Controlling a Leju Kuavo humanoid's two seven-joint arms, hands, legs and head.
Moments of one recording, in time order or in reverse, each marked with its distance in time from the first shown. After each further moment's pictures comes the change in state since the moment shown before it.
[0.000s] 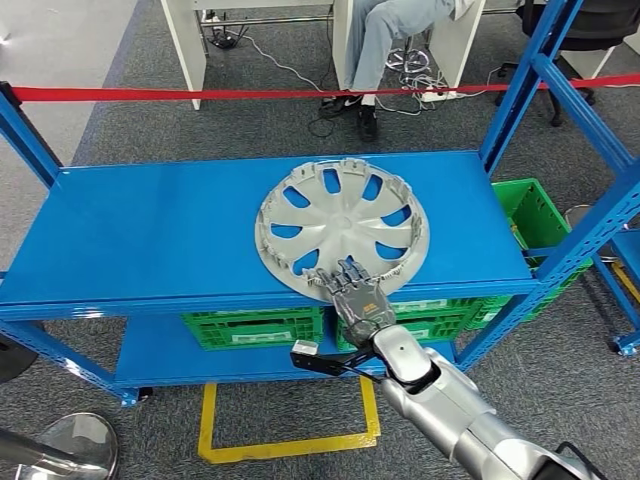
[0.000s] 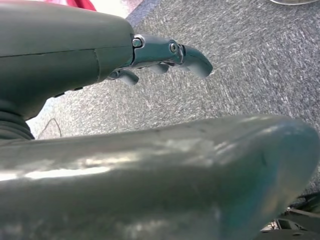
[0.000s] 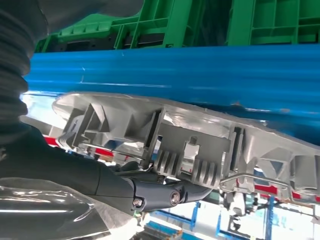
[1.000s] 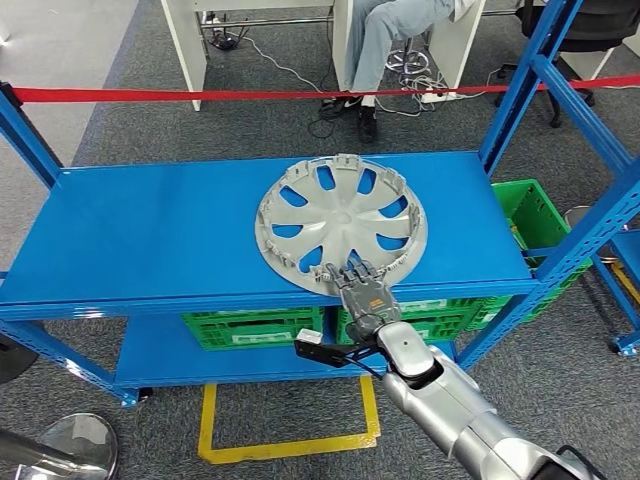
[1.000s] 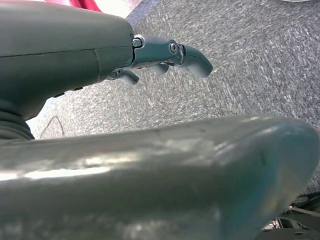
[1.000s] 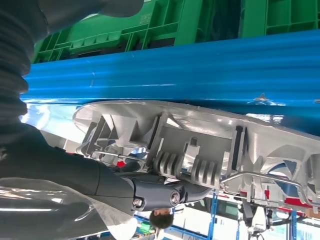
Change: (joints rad) left arm -0.003 -0.003 -0.001 0.000 0.008 0.000 0.014; right arm 0.005 0.003 -0.053 0.002 -0.026 0.045 0.021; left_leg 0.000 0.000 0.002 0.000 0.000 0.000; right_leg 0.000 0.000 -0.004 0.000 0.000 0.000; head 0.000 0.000
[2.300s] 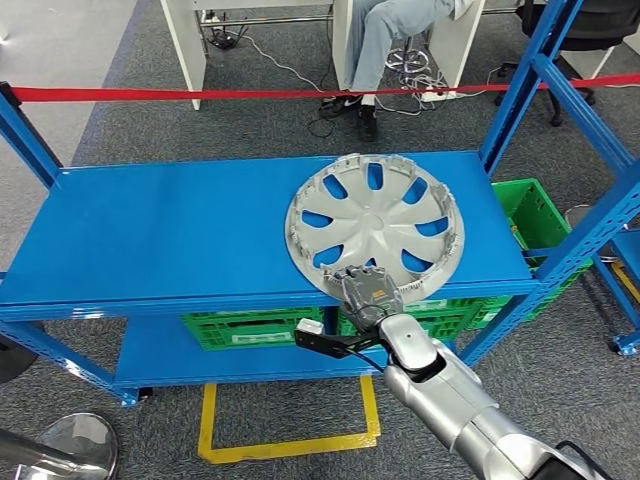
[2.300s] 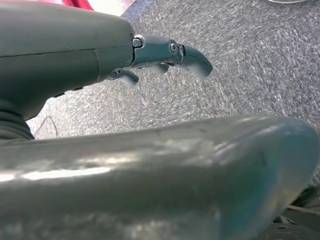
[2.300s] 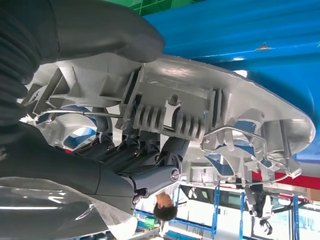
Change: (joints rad) left arm -0.023 0.000 -0.016 0.016 0.025 0.000 -0.035; right arm -0.012 0.005 -0.010 -0.040 0.007 -0.043 -0.026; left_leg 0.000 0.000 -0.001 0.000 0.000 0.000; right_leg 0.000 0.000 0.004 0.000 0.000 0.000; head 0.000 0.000
